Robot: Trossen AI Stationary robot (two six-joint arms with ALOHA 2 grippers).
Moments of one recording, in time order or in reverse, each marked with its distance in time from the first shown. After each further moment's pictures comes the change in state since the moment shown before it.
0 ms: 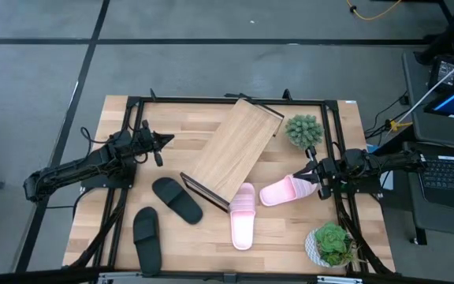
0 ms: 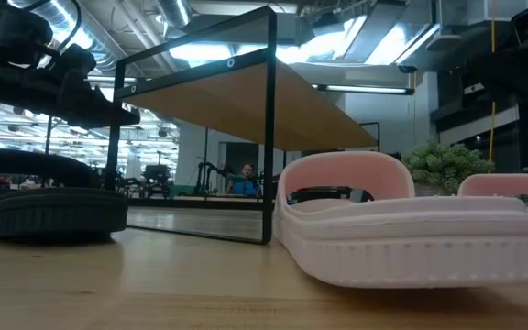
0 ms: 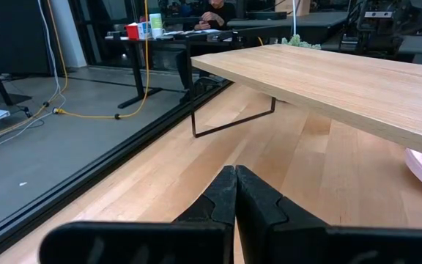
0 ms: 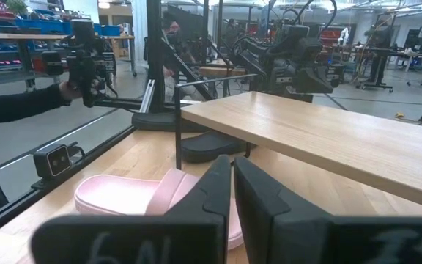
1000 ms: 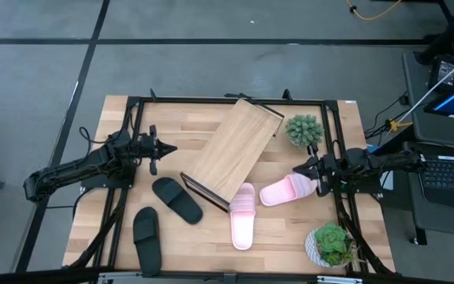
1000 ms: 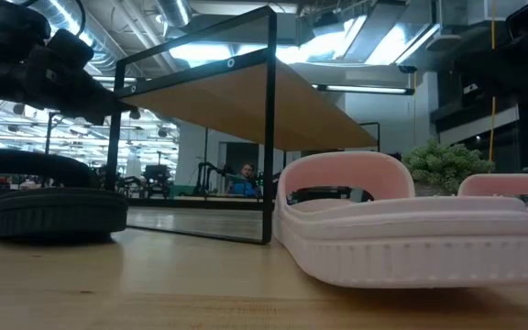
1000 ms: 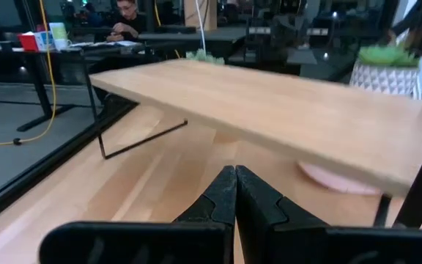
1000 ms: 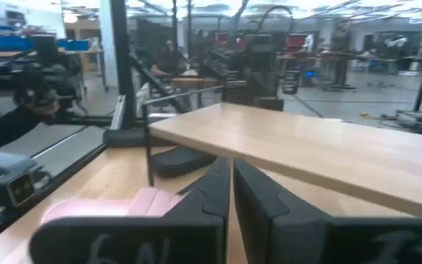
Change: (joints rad) left arm -0.001 0.000 0.017 0.024 0.319 -0.016; right arm -0.001 0.001 0.013 0.027 0.108 0.031
